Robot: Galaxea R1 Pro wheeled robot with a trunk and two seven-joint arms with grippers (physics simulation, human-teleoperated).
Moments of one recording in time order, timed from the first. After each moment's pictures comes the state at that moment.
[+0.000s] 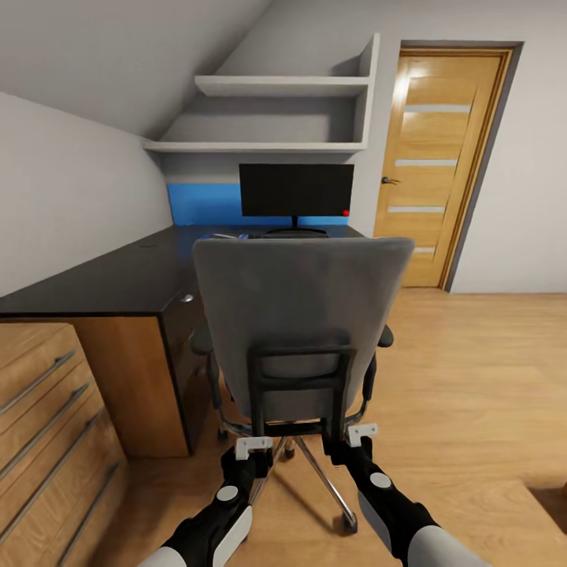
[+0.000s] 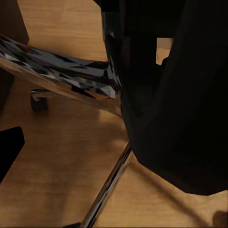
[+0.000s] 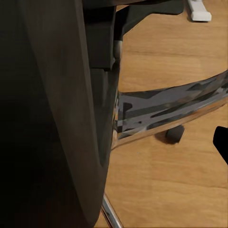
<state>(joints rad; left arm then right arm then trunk) -0.53 -0.17 -0.48 -0.48 0.38 -0.13 0.31 -0.59 0.07 0.21 -0.37 -0.10 -0.22 -0.03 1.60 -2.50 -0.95</state>
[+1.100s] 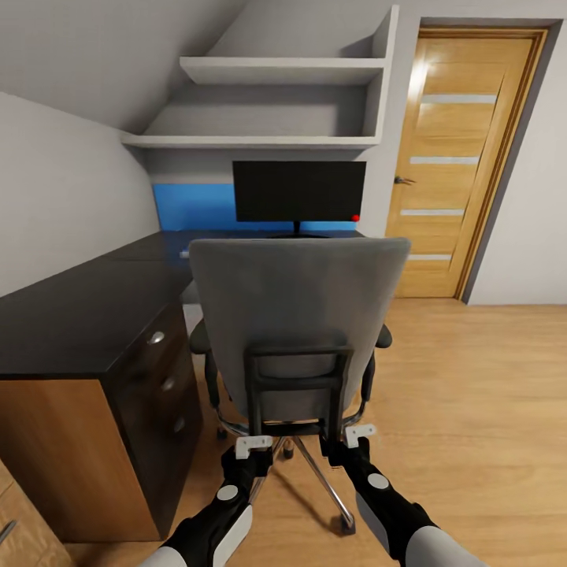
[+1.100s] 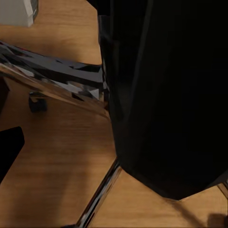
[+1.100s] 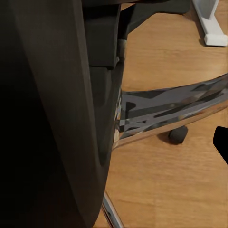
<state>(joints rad) -0.53 -0.17 -0.48 -0.48 0.38 -0.14 0.31 -0.59 0.07 0.22 -0.37 -0.10 -0.22 -0.03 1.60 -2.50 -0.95</state>
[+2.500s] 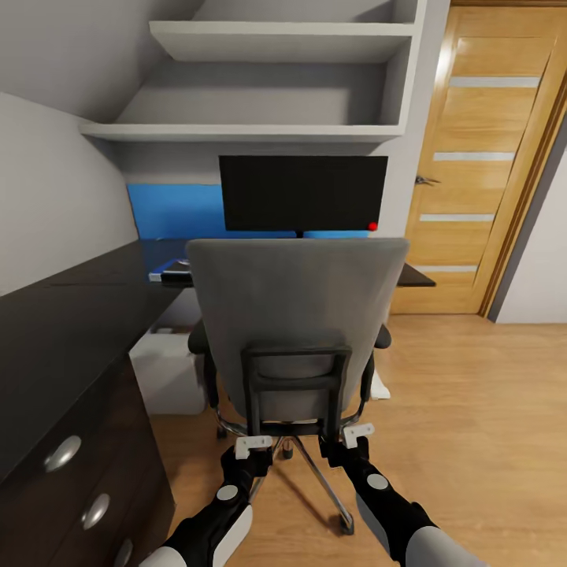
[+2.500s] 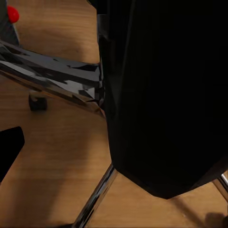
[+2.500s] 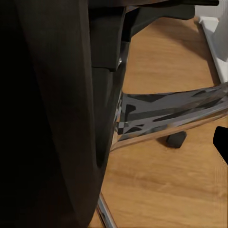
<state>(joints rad) -0.53 -0.17 -0.48 -0.48 0.38 -0.14 0.31 -0.59 0.07 0.21 -0.36 -0.05 -0.23 -0.02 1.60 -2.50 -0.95</state>
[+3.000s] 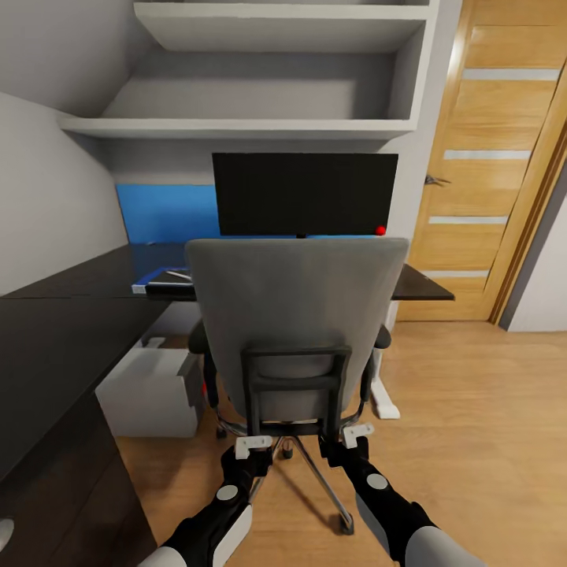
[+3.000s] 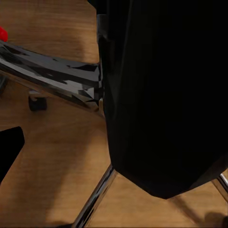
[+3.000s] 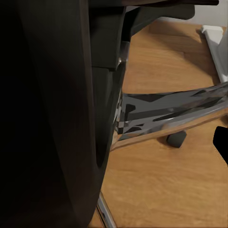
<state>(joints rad) -0.53 -0.17 -0.48 -0.48 0.38 -0.14 0.31 -0.59 0.08 0.21 -0.36 -0.05 -0.22 -0.02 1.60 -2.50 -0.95</state>
